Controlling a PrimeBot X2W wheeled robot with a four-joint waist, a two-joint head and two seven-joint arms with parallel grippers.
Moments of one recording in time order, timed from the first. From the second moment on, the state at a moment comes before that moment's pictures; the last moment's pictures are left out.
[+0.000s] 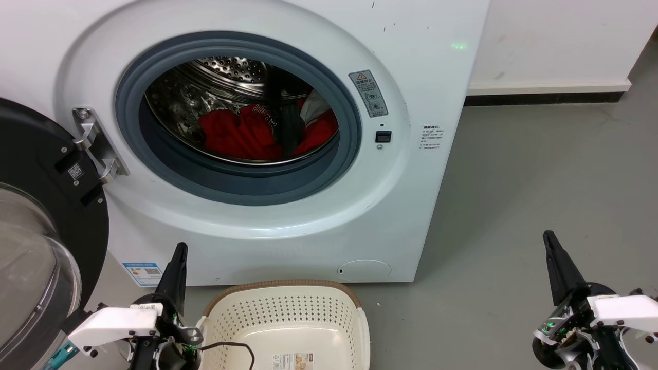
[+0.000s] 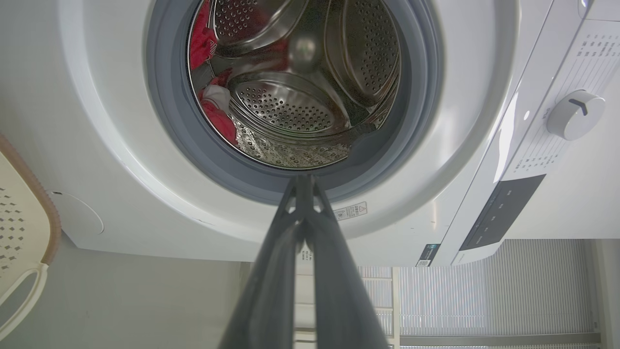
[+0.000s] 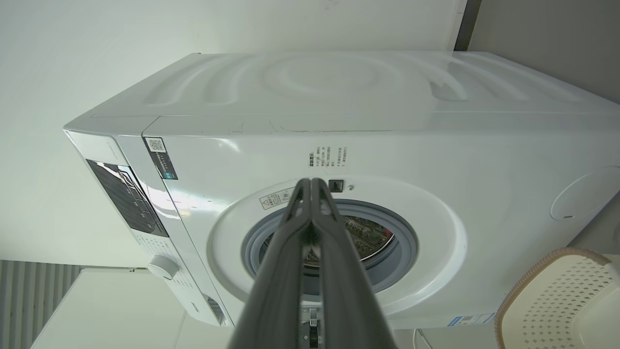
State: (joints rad) left arm -0.11 0.05 0.11 0.25 -1.61 -0.13 0.11; right arm -0.10 -0.05 -0.11 0.25 1.61 0.13 0.12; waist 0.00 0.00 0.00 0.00
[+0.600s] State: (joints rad) left arm -0.11 0.05 0.11 0.25 -1.61 -0.13 0.11; right arm -0.10 -0.05 -0.11 0.25 1.61 0.13 0.12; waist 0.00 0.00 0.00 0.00
